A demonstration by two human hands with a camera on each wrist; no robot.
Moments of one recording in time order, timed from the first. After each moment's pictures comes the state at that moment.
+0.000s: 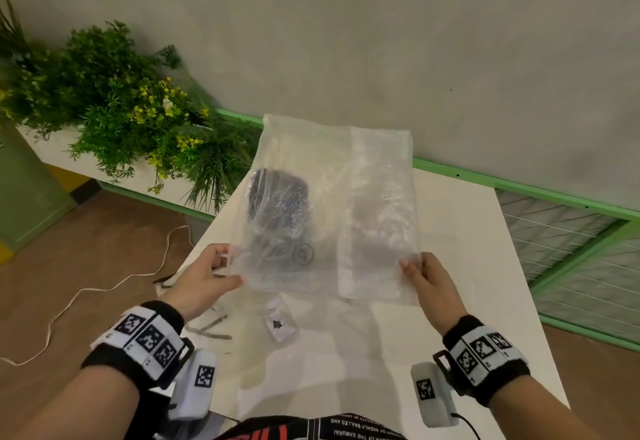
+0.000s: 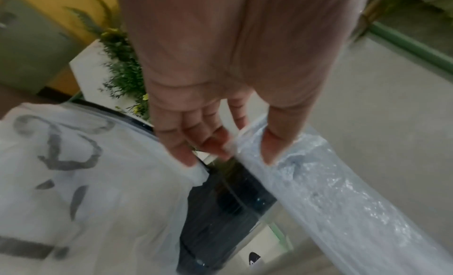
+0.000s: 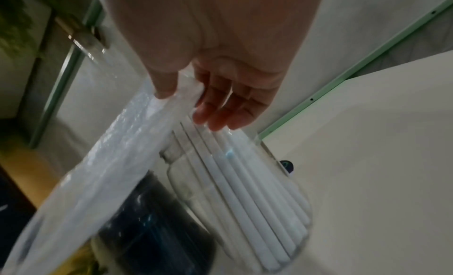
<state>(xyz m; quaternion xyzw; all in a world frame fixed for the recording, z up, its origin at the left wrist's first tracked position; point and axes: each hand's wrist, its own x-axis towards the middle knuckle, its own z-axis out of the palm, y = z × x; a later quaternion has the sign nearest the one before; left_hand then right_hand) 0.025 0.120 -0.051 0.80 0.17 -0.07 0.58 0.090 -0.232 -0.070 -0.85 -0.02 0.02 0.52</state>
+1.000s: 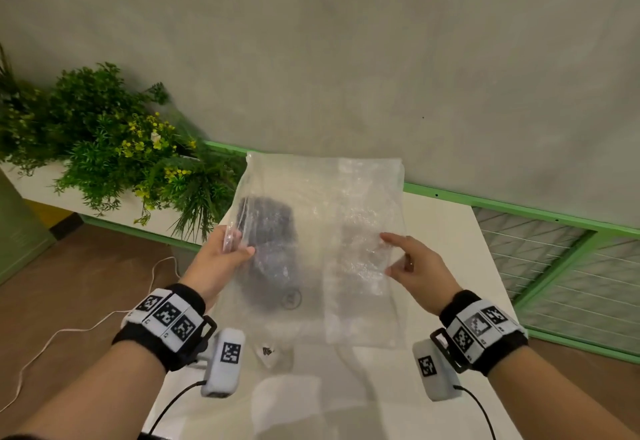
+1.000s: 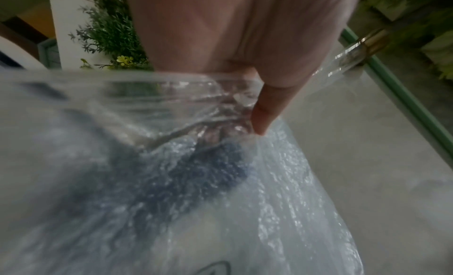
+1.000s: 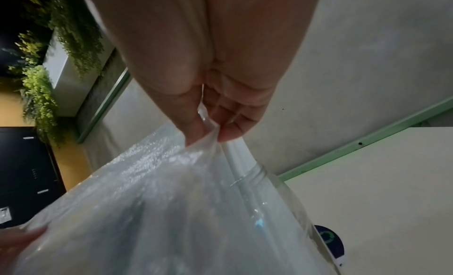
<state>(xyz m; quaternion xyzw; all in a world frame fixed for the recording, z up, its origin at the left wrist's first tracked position) 0.066 0.092 -0.011 0.70 0.13 0.01 0.70 0.113 -0.233 -0.012 -0.89 -0.16 -0.02 0.43</state>
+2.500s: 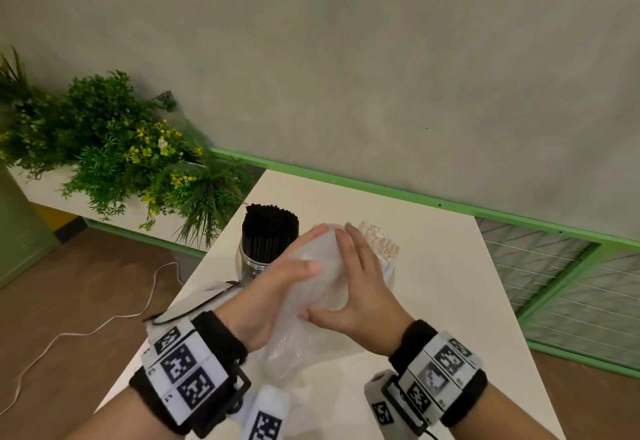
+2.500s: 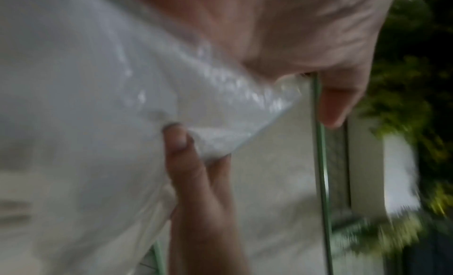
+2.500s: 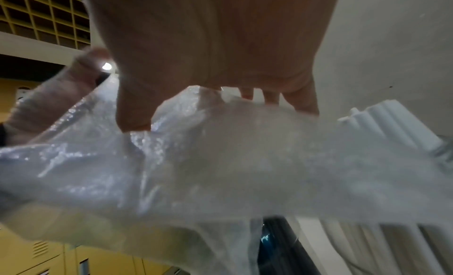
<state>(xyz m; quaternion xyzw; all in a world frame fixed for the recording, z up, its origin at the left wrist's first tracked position) 0.020 0.024 0.050 0.49 -0.07 -0.17 0.85 0.064 -0.145 0.007 -0.89 -0.29 -0.02 0.35</state>
